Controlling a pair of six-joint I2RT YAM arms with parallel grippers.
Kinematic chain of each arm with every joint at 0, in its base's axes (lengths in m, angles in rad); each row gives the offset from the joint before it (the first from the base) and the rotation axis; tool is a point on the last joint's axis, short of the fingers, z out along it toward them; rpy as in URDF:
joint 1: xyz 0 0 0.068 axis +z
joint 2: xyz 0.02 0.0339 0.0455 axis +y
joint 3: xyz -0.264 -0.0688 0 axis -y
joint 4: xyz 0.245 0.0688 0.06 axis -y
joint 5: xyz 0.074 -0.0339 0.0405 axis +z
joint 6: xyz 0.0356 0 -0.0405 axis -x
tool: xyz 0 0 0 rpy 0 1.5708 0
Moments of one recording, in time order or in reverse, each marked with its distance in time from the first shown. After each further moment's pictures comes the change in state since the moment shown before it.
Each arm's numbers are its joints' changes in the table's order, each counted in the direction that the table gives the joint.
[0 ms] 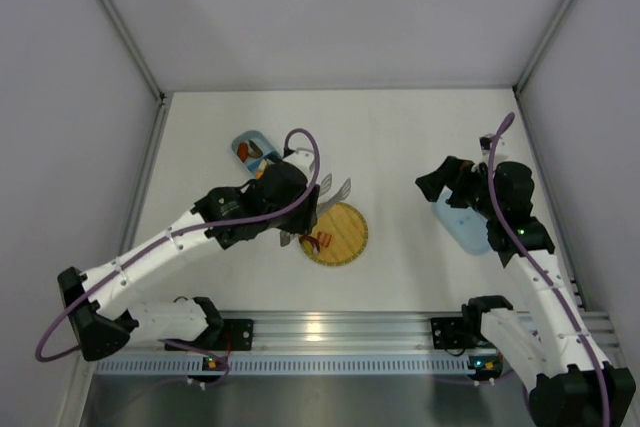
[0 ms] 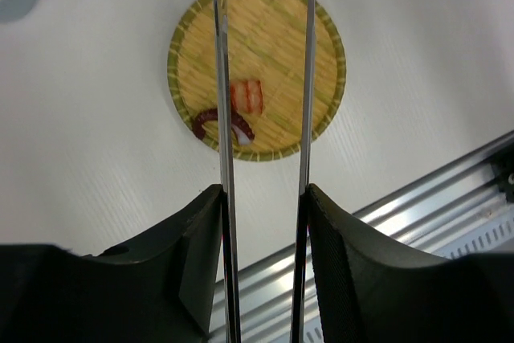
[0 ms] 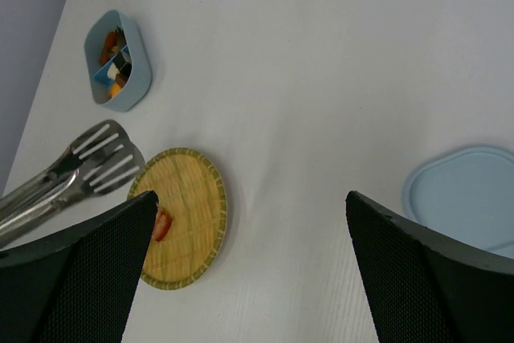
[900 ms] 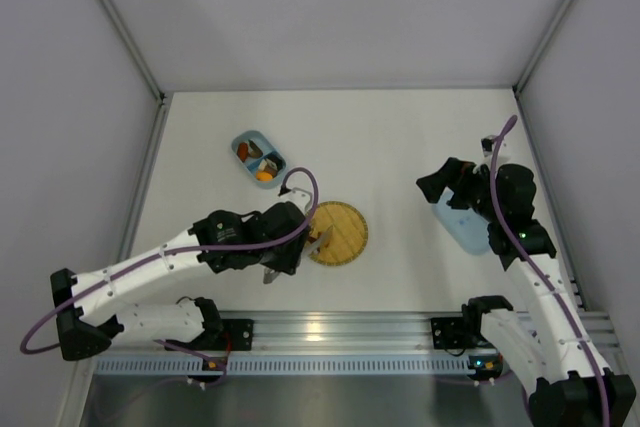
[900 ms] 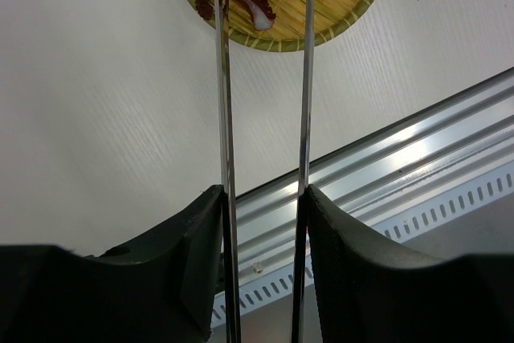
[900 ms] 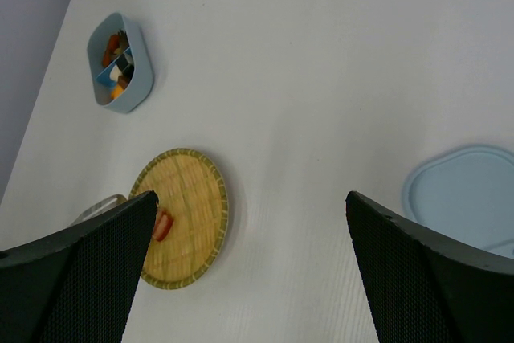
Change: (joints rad) left arm -0.194 -0.098 -0.125 -0.227 0.047 0.139; right arm 0.000 -0.030 -0.005 -0.006 -0.004 -0.001
